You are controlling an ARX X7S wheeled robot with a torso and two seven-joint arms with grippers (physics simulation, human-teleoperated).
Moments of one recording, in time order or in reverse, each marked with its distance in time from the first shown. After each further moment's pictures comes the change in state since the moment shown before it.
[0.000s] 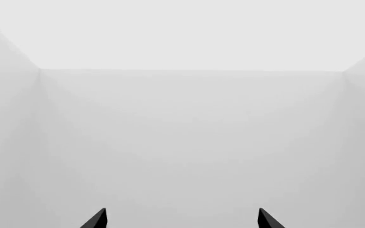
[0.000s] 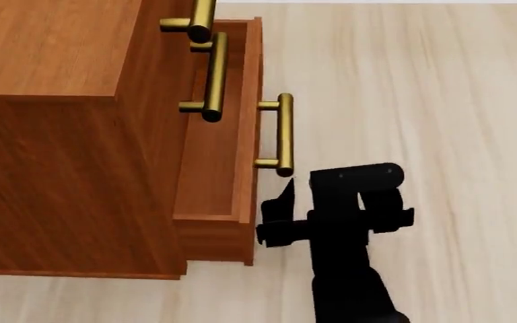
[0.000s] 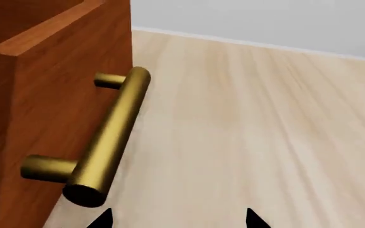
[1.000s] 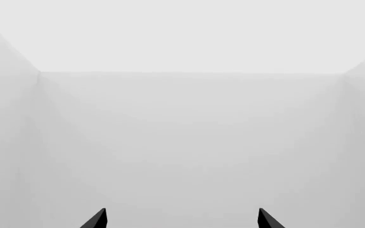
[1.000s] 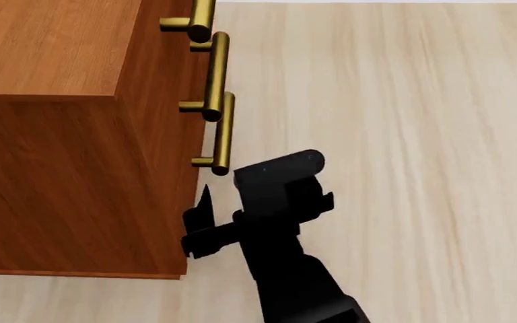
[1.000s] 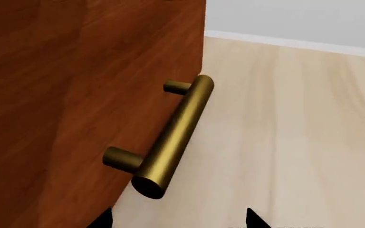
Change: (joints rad) left arm -0.025 -0.024 0.002 0.006 -0.041 0.000 -0.033; right arm 0.071 -0.032 -0.285 0.009 0.229 -0.005 -0.068
